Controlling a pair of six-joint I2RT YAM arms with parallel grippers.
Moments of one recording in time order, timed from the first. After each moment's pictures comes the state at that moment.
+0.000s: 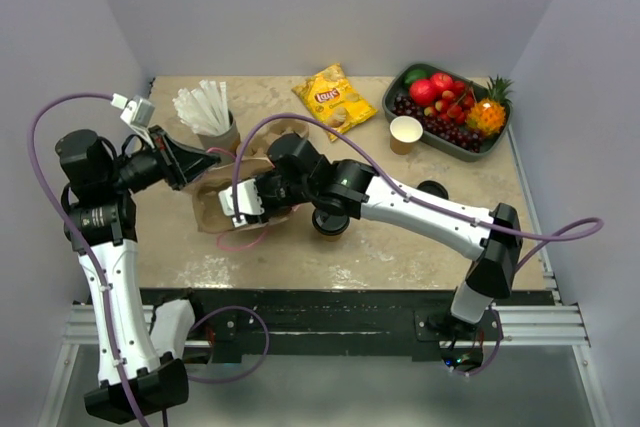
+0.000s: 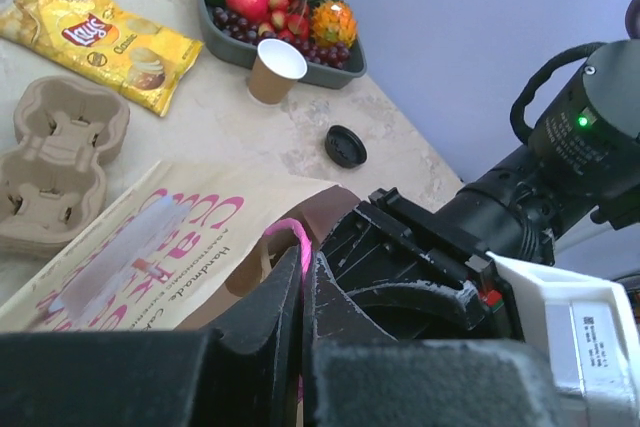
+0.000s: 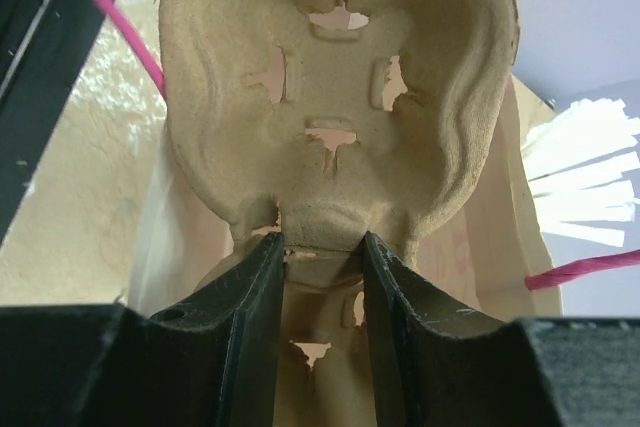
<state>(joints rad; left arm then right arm) 0.31 0.85 1.15 -0.55 1.18 -0.27 1.11 1.70 1.65 -0.48 -0.31 -0.88</state>
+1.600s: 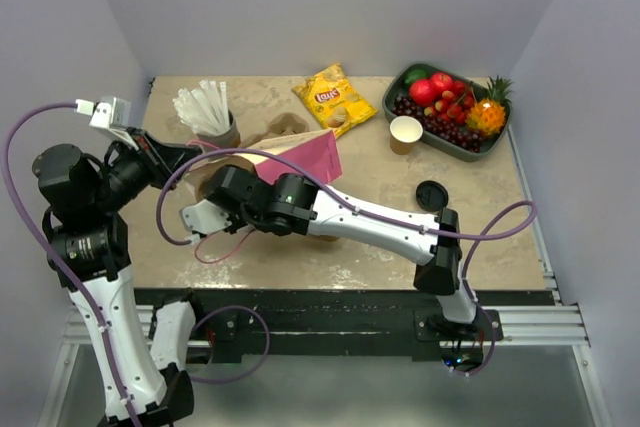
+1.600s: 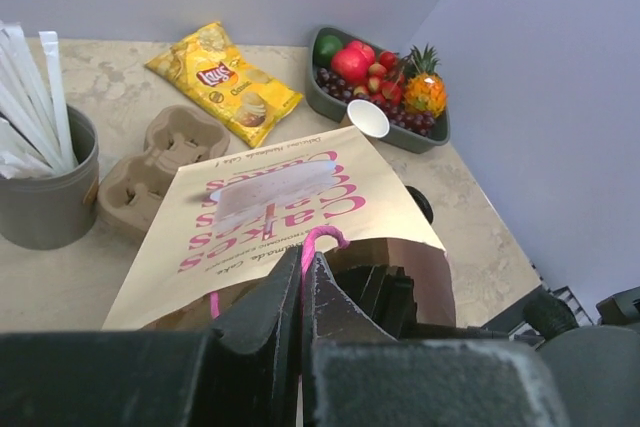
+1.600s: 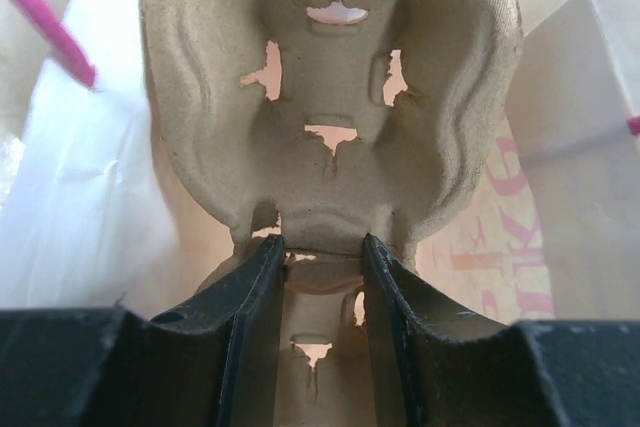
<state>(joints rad) 0.32 0.78 1.32 -0.70 0.87 -0.35 1.30 2.01 2.14 -0.95 0.42 -0.90</state>
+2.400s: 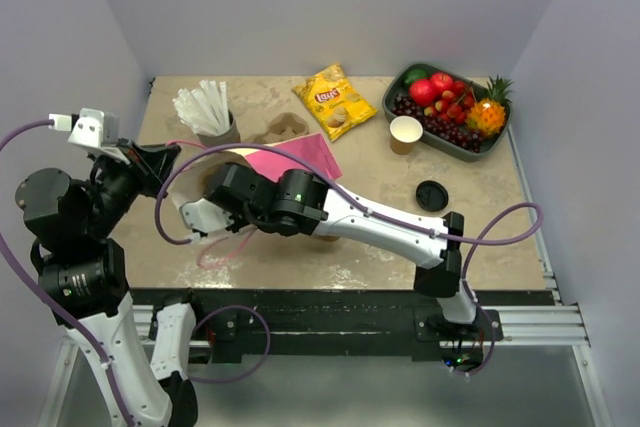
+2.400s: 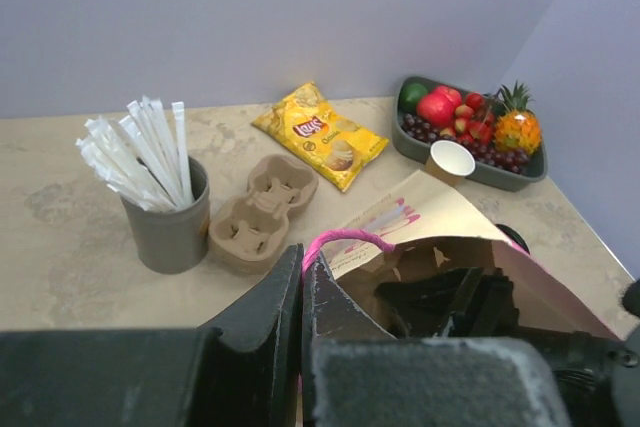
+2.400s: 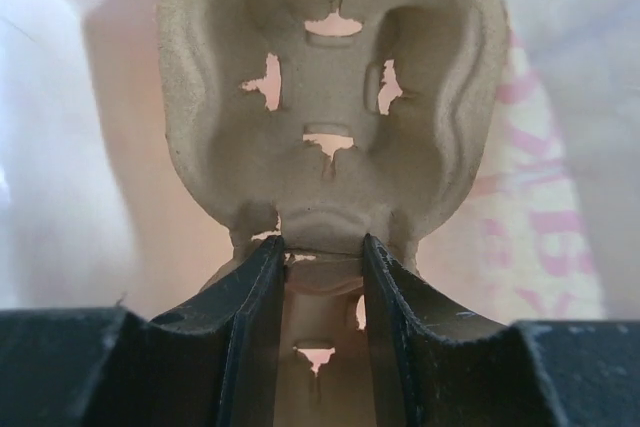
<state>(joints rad) 0.32 0.71 1.43 -0.77 0.68 -0.20 1.33 2.02 2.29 -1.11 0.49 -0.87</state>
